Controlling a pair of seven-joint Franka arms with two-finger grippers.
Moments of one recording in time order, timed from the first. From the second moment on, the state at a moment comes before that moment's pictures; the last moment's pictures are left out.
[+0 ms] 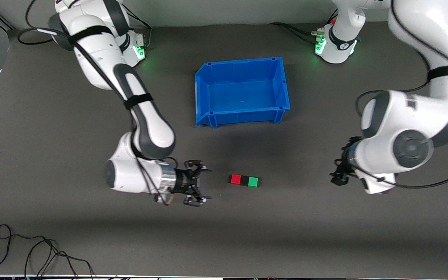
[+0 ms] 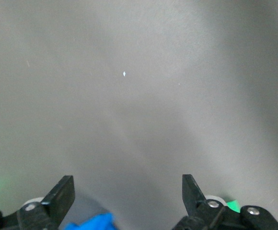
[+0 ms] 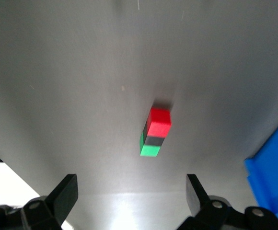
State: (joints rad) left arm -0.14 0.45 -0.08 -1.40 0.01 1.67 -1.14; right arm 0.46 0.83 -0.14 -1.18 0.83 2.03 1.54
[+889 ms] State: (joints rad) left arm 0.06 0.05 -0.09 -1.64 -0.01 1.62 -0.12; right arm 0.39 0.52 -0.49 -1.25 0.44 1.49 0.83
